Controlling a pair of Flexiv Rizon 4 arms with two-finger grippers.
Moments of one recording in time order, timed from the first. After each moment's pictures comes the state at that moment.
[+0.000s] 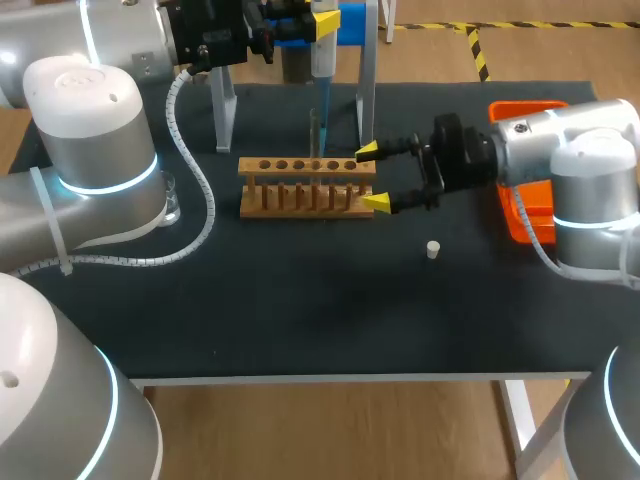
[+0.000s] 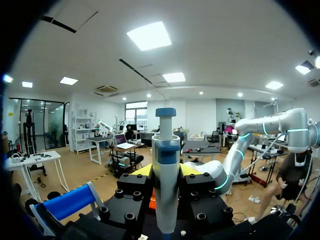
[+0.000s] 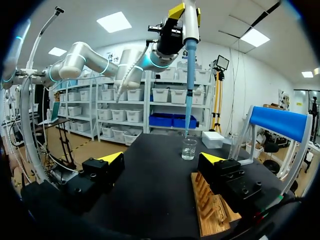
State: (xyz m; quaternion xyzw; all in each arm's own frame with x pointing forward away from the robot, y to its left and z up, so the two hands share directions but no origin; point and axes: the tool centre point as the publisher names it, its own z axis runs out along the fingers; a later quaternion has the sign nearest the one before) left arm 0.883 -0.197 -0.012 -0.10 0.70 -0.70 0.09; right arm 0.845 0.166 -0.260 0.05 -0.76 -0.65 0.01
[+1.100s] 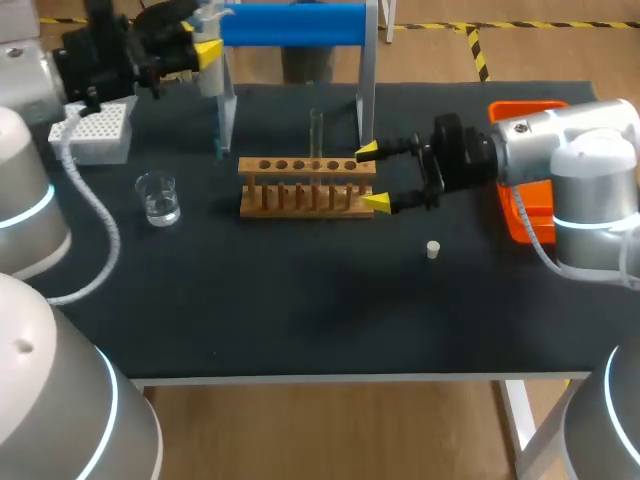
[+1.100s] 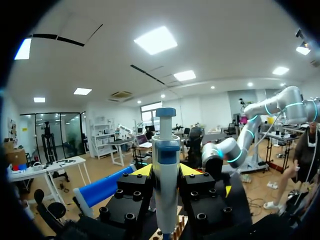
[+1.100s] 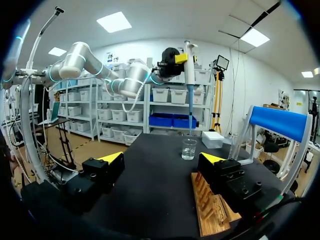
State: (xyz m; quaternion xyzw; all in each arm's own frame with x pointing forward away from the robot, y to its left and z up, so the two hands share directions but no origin) left arm 0.905 -0.036 -0.063 -0.12 0.70 -0.68 0.19; right arm 0.845 0.166 -0.260 0.05 -0.76 -0.65 0.01
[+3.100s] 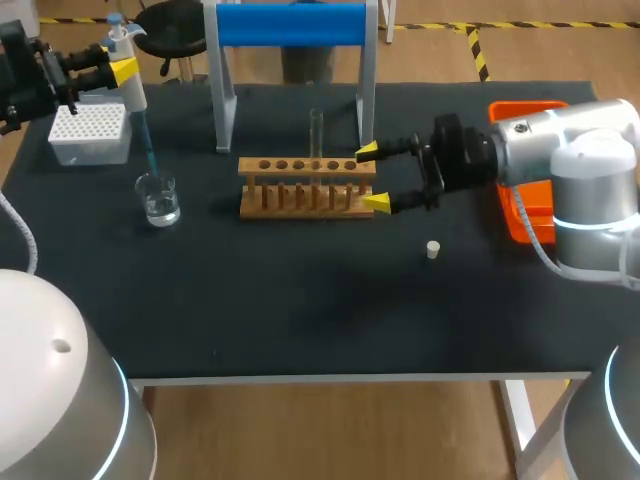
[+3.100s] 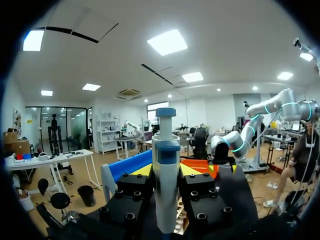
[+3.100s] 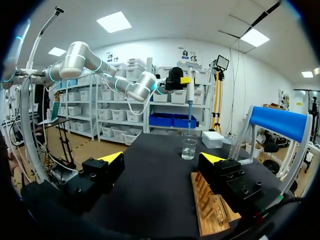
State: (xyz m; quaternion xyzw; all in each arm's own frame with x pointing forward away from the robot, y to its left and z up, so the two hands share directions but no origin) left arm 0.930 0.072 -0.106 -0.15 0.69 -0.69 0.18; right arm 0.846 0.165 -0.262 0.05 -0.76 -0.65 0.01
